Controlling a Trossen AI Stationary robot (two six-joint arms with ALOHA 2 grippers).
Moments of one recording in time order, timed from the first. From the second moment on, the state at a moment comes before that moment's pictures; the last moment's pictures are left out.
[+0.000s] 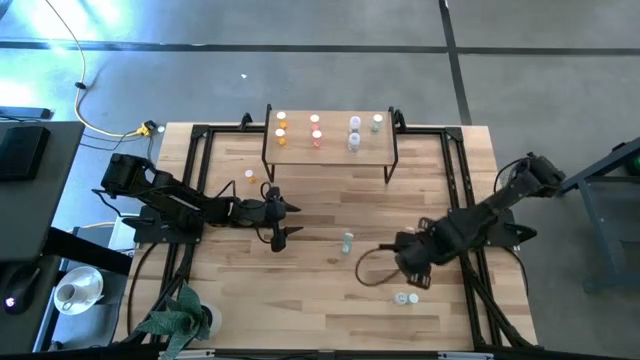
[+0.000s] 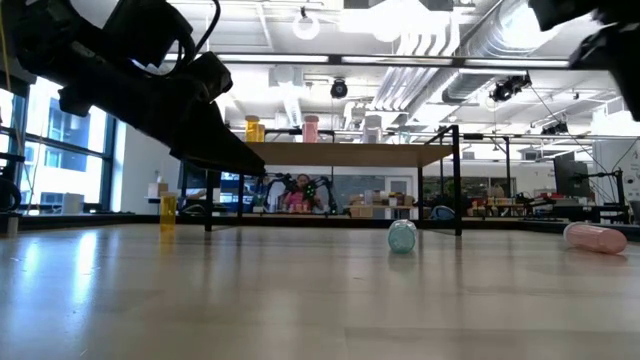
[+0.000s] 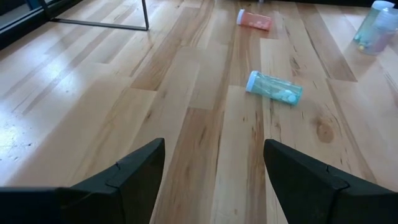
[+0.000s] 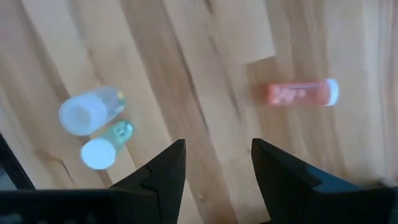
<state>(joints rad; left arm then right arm) 0.01 1.49 0.38 0.65 -0.25 -0.13 0.56 1.40 1.09 -1.17 0.03 0.85</state>
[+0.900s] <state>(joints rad) 0.01 1.49 0.38 0.65 -0.25 -0.13 0.98 1.47 1.08 -0.90 0.33 1.08</state>
